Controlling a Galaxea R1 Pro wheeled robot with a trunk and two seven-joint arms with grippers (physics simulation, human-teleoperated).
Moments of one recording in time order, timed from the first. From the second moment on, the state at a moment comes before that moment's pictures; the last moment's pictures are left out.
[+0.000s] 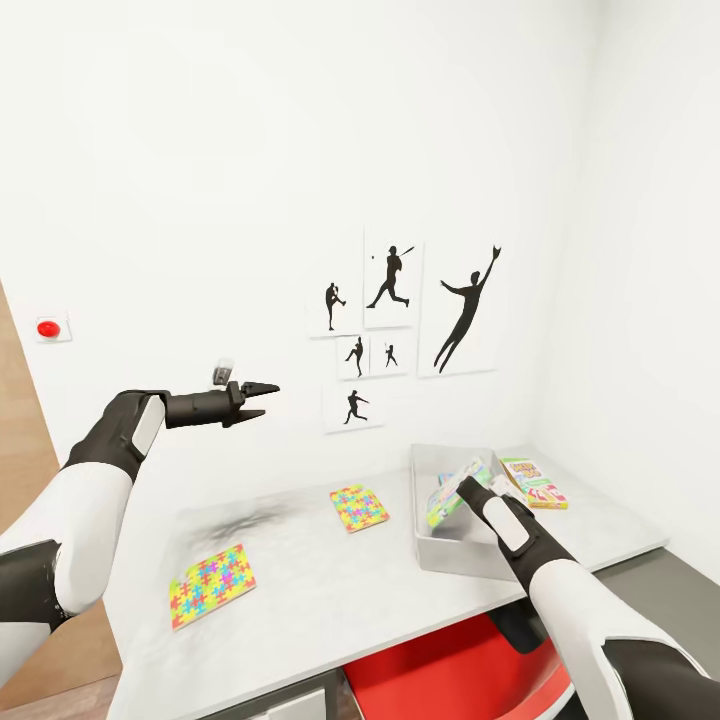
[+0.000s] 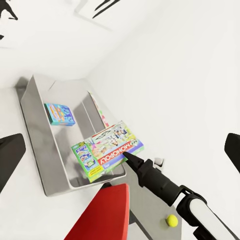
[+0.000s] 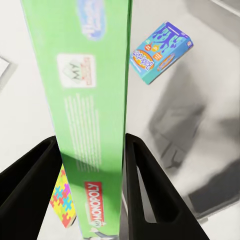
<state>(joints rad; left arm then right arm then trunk) -1.13 0.17 0.26 -0.59 0.13 1.02 -0.97 -0.84 -0.01 -0.03 -0.44 -0.76 0.15 -0.23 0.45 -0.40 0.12</state>
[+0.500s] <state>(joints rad) -1.13 0.17 0.26 -0.59 0.13 1.02 -0.97 -0.84 -0.01 -0.03 -0.44 -0.76 0.15 -0.23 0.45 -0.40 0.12</state>
